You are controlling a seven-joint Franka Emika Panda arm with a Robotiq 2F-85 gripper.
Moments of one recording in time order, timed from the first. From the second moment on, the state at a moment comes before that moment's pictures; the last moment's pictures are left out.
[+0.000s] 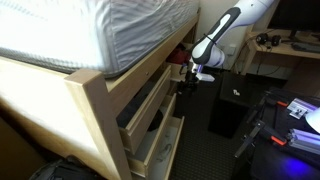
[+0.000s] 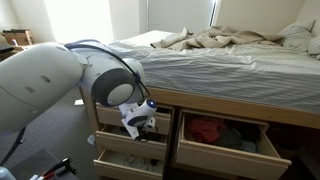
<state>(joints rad) -0.52 1.00 0.45 -1.95 0.12 2.78 -0.10</state>
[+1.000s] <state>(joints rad) -0.52 1.27 0.76 -1.87 0.51 2.97 -0.27</state>
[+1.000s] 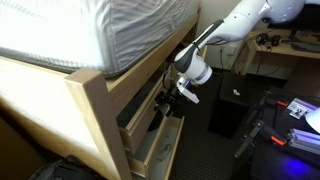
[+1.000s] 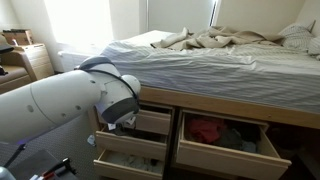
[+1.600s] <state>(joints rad) -0.80 1.33 1.00 -2.04 0.14 3.48 -0.02</state>
